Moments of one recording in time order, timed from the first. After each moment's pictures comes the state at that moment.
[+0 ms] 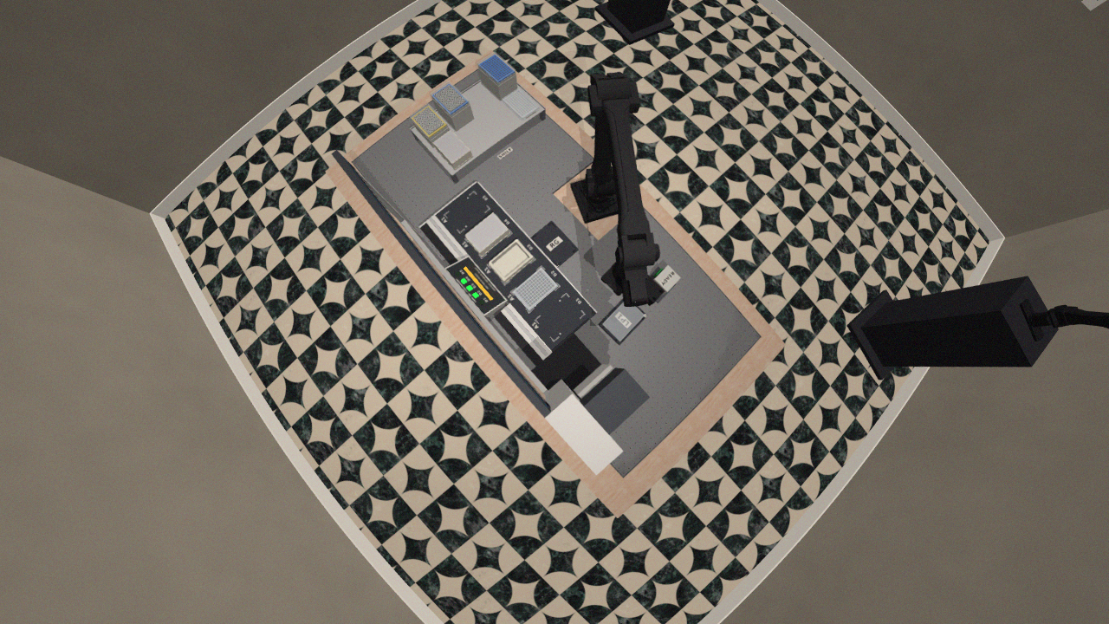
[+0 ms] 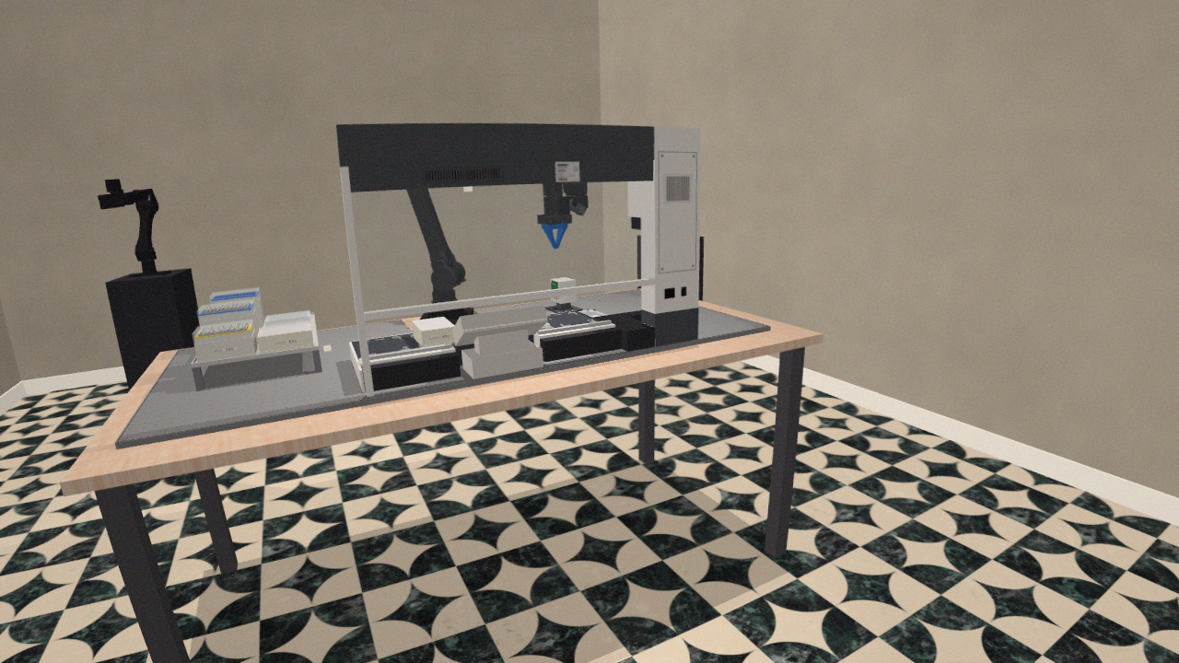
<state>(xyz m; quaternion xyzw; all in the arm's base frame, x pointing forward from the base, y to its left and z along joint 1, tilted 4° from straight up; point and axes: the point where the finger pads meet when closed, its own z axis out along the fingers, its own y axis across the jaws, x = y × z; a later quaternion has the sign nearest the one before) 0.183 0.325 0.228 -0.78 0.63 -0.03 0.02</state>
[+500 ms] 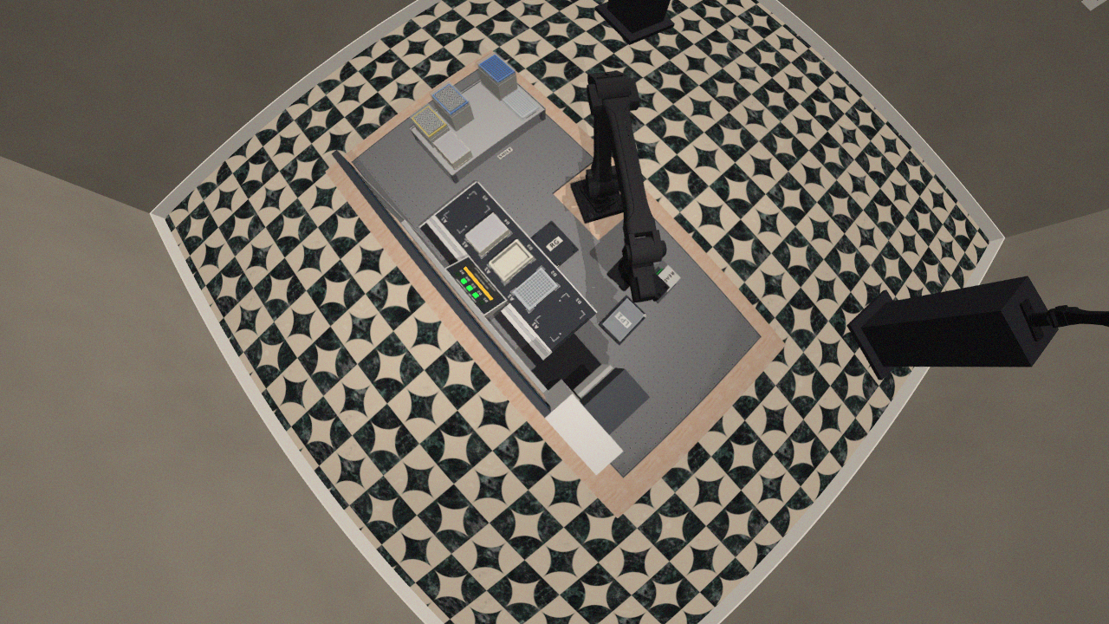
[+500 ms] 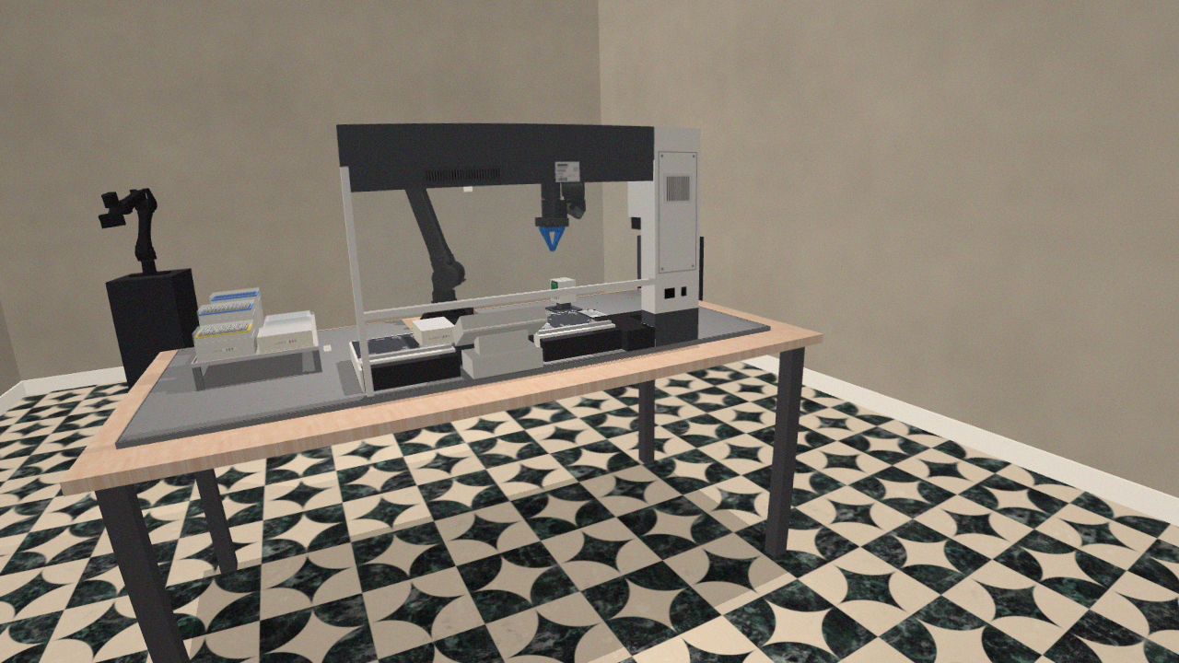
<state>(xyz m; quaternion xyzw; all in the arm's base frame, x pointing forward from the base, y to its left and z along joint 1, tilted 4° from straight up) 0.160 0.321 0.217 -0.77 0.63 -0.03 0.01</state>
